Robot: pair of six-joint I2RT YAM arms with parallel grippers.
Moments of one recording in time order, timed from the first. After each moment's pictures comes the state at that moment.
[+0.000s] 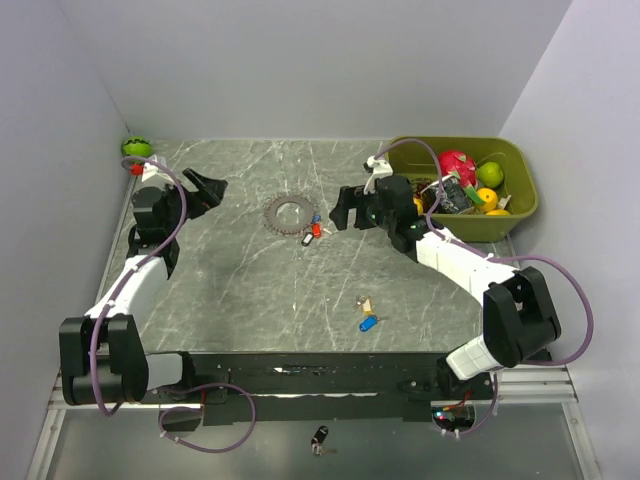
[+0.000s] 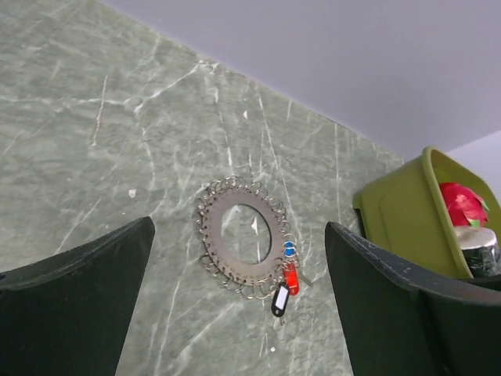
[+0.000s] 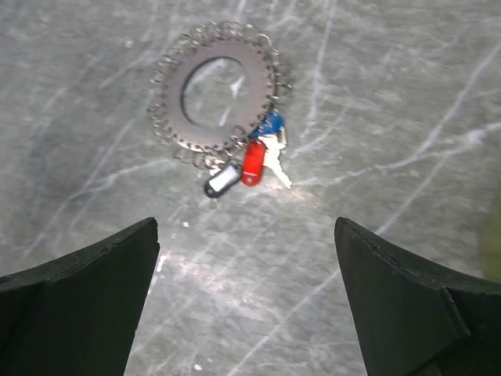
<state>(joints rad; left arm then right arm) 0.05 1.25 0.73 0.39 0.29 -0.62 0.47 1.48 0.99 0.02 -0.10 0.30</state>
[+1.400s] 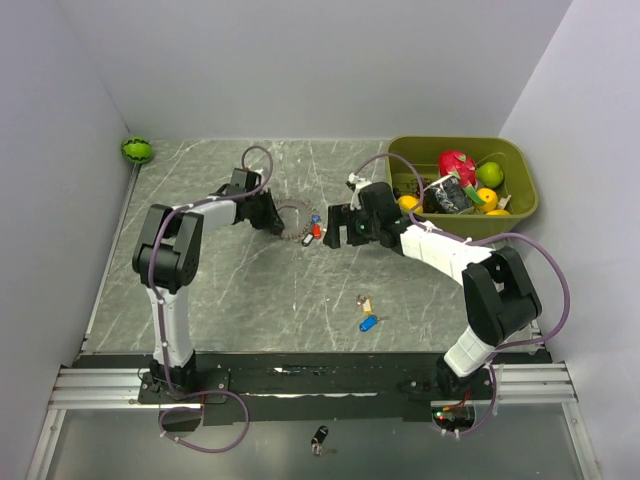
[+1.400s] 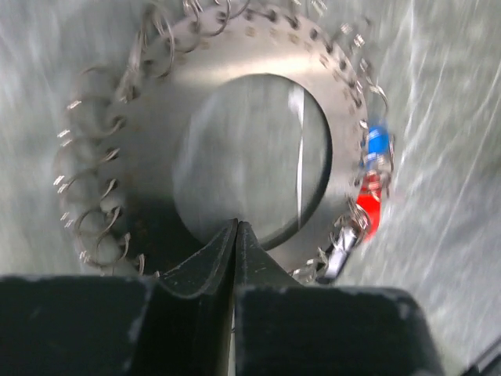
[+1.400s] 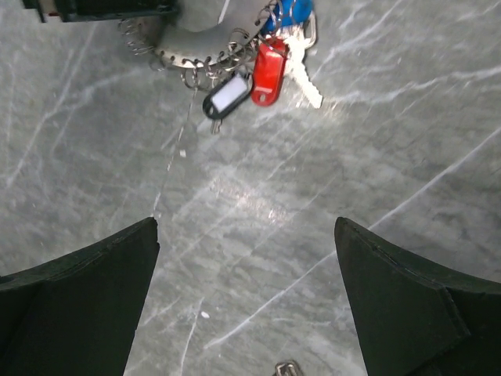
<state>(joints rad) -0.28 2.08 1.36 -0.14 0.32 -0.49 0.50 1.62 1.05 -0.15 -0.21 0.32</state>
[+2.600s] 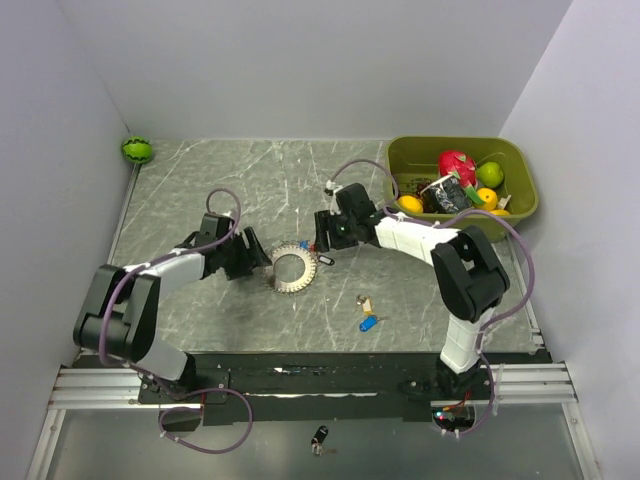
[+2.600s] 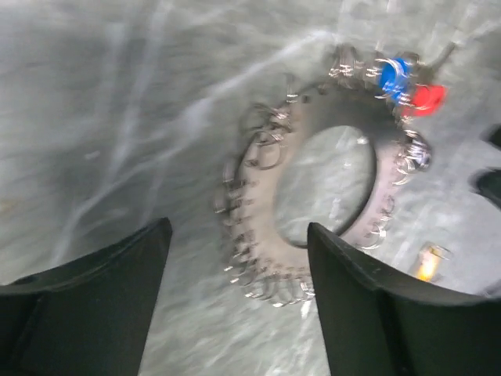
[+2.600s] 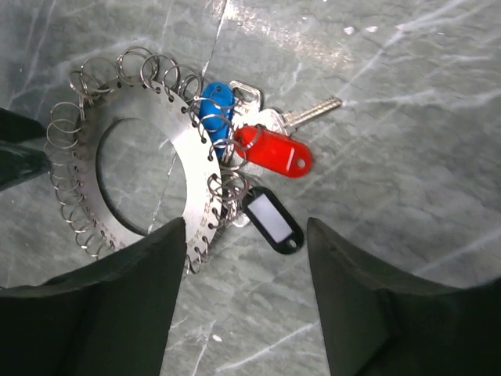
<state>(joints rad) -0.26 1.49 0.70 -0.13 0.25 -0.64 0.57 1.81 1.18 -0.23 -0.21 0.33</state>
